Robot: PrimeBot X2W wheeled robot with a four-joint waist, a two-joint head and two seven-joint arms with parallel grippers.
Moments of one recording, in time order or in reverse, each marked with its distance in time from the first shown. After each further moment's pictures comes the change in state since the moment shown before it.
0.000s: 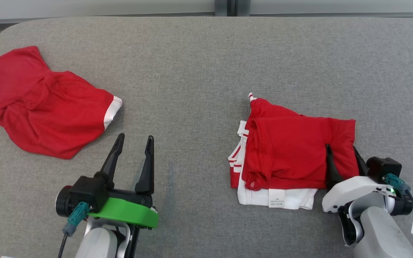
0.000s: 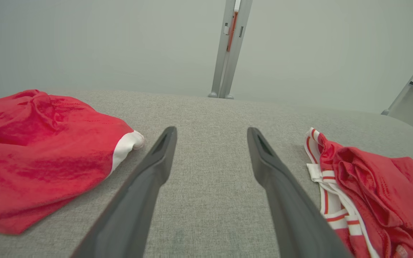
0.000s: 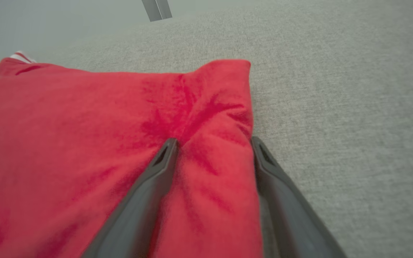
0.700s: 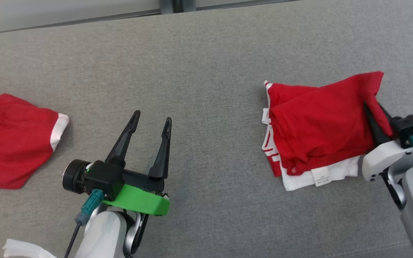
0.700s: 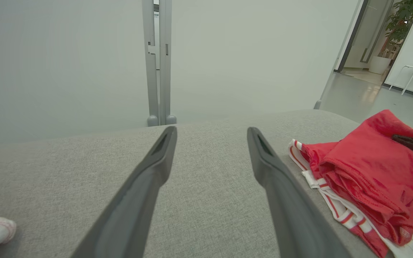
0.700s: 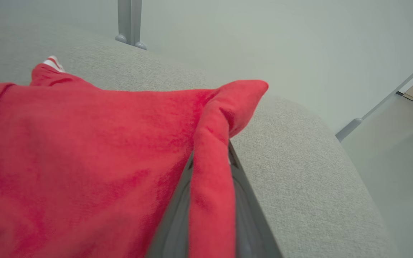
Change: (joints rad) left arm -0.067 -0.001 -0.057 -0.056 0.084 -0.018 0.000; right arm -0.101 -0.267 0.120 -0.121 -0.215 0.001 0.002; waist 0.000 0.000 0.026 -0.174
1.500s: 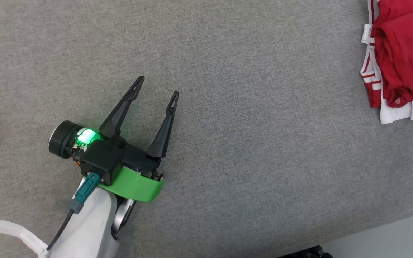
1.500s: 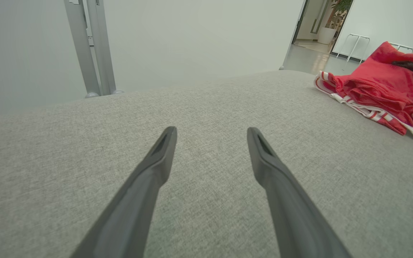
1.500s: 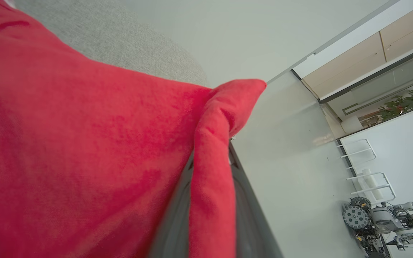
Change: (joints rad) left arm -0.137 0.126 -0.094 -0.089 0.038 -0.007 0.000; right arm -0.284 -0.238 -0.202 0.149 -0.188 0.000 0.000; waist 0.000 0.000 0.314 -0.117
